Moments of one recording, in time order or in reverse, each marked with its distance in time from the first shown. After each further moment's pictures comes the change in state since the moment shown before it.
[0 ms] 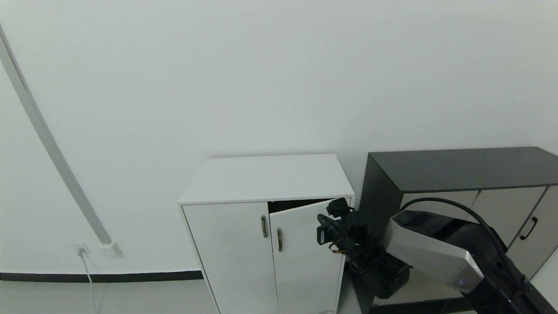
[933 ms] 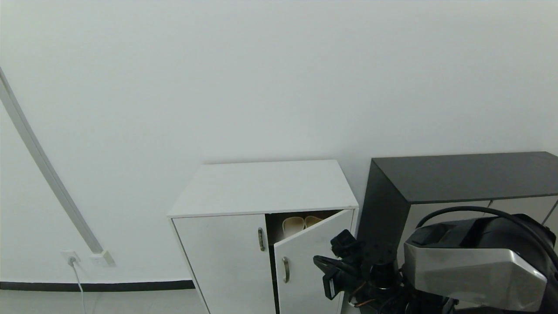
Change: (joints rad) left arm 0.000 0.000 0.000 0.000 -0.001 0.001; right arm 0.132 -0.197 0.543 -0.203 0.170 -0.005
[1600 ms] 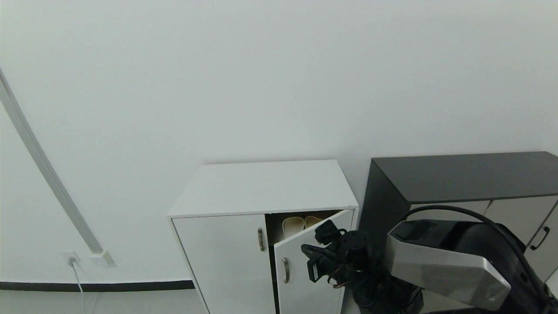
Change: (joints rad) left arm 0.000 0.000 0.000 -0.001 0.005 -0.002; right arm -0.012 0.098 -0.286 0.165 -0.004 0.001
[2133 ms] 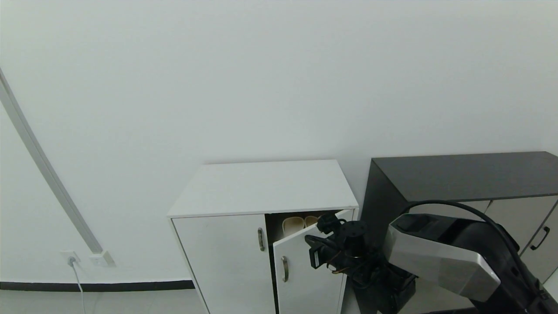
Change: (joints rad) left arm 0.000 0.000 0.000 0.000 0.000 0.000; right arm -0.054 0.038 -0.131 0.097 -0.004 0.001
